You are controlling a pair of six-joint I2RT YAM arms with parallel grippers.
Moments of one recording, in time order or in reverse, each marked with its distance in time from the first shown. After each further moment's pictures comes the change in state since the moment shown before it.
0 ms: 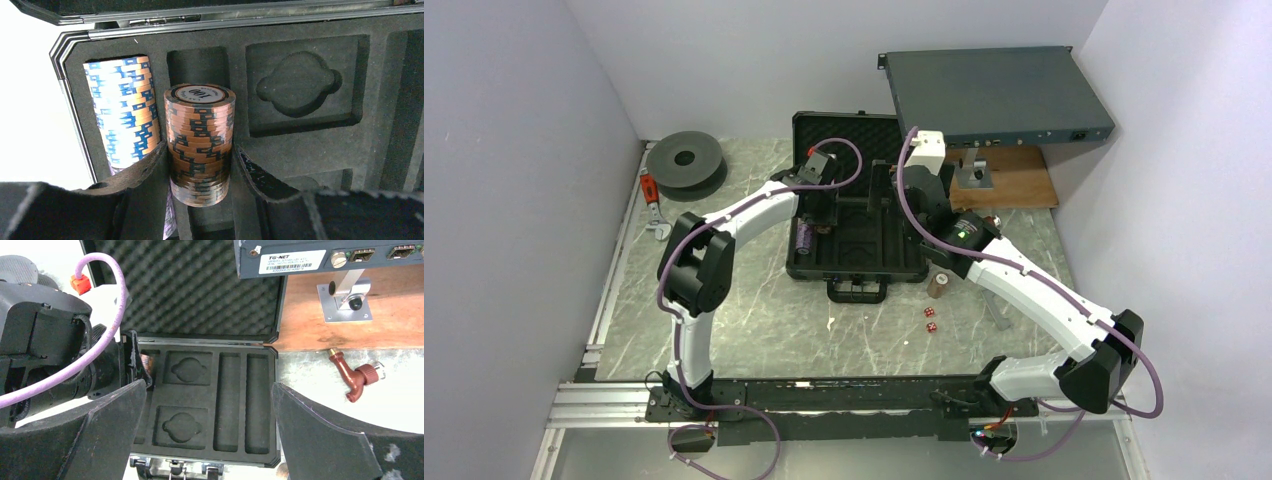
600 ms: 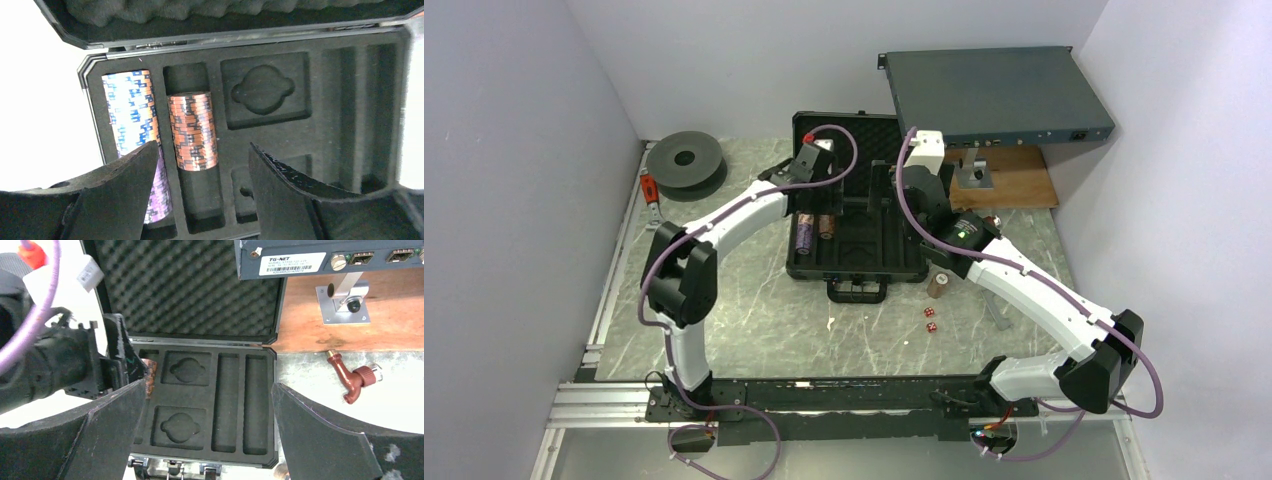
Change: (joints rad) left arm 0.000 -0.086 -0.030 0.054 0.006 0.010; right arm 0.000 0.000 0.000 0.001 -0.001 -0.012
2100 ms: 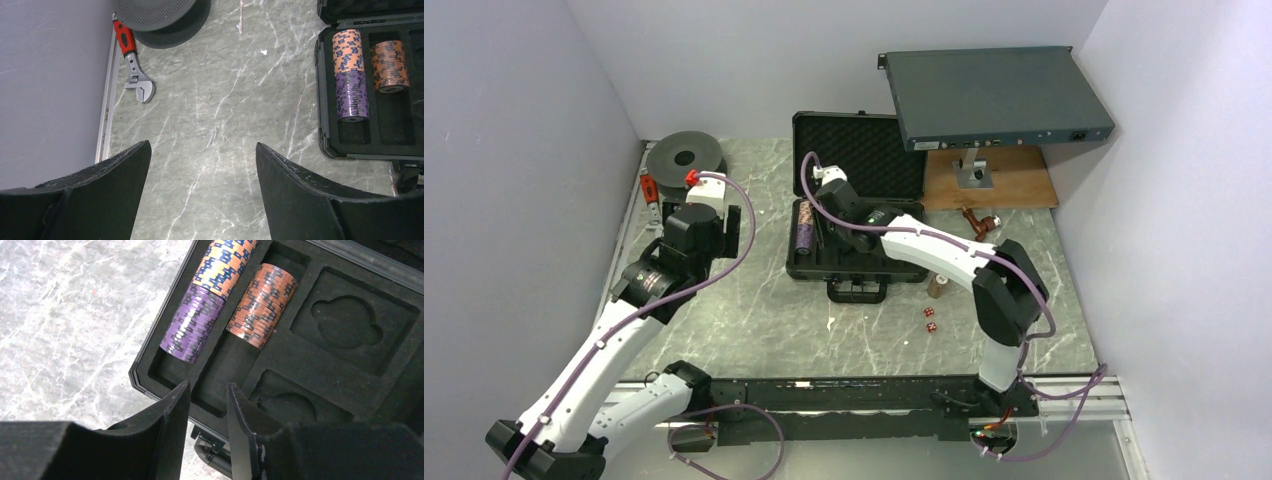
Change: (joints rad) left arm 0.101 -1.052 -0.591 -0.097 -0.419 0.397; right arm 0.056 0.490 0.110 0.060 -0.508 0.026
